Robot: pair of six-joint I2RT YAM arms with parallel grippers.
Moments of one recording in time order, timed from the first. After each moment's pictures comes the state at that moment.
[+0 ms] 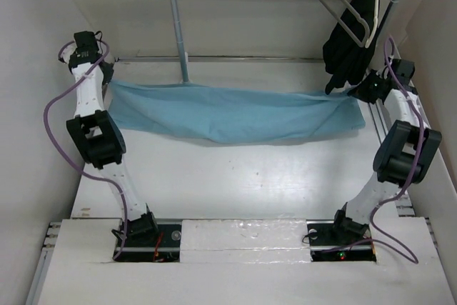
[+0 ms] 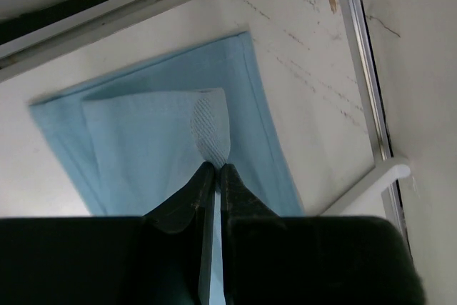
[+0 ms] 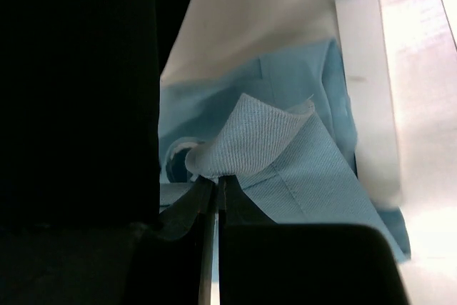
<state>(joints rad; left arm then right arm) 0.32 2.05 2.04 -0.84 -0.20 -0.88 -0.38 1.78 1.43 -0.40 -0.39 0.34</state>
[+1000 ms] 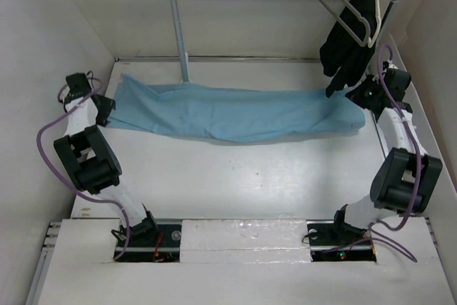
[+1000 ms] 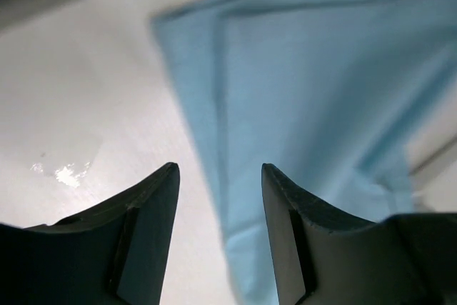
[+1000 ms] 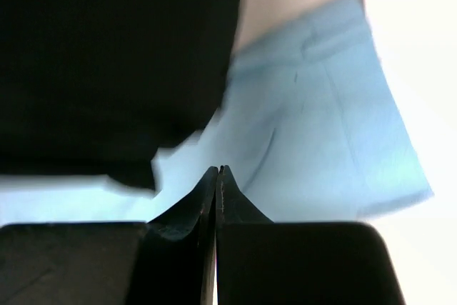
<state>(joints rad) 0.44 1.79 1.46 -0.61 -0.06 -0.81 -0.32 1.56 1.21 -0.22 -0.36 0.39</state>
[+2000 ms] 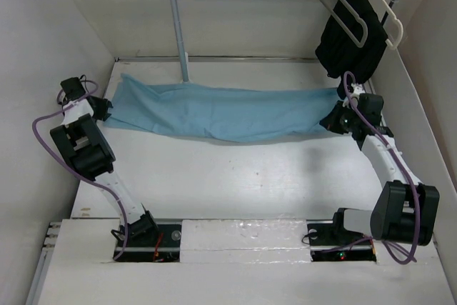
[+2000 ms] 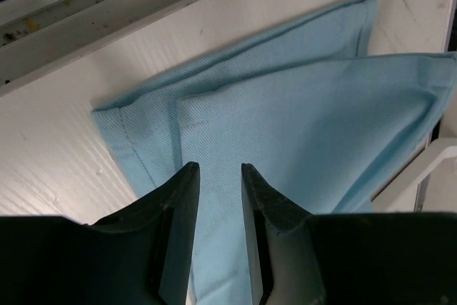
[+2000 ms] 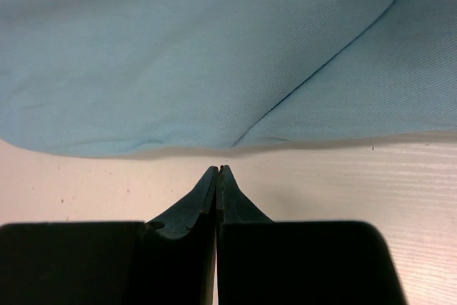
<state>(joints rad) 0.52 1.96 1.43 -0.37 0.14 -0.85 -0.14 1.26 0.83 -0.24 -0.42 0.24</state>
